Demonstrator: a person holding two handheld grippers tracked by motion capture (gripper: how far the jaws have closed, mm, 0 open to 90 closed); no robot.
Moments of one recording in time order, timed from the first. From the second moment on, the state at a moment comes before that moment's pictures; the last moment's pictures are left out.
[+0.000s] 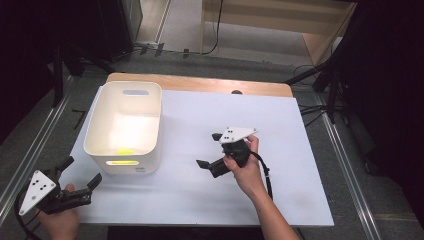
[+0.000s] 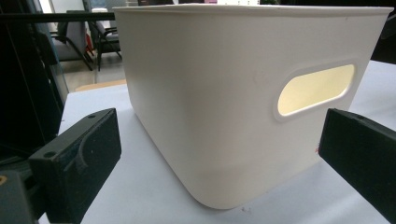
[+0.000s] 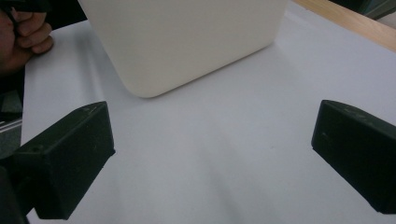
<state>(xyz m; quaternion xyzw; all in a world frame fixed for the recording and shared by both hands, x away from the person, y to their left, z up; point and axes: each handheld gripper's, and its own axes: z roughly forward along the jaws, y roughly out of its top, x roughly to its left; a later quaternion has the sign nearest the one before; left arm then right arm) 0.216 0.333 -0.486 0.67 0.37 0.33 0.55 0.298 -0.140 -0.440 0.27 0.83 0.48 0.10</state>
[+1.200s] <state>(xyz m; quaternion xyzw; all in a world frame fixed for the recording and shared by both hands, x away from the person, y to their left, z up) 0.216 0.331 -0.486 0.68 0.37 0.33 0.55 0.266 -0.226 -0.467 0.33 0.79 0.49 0.14</state>
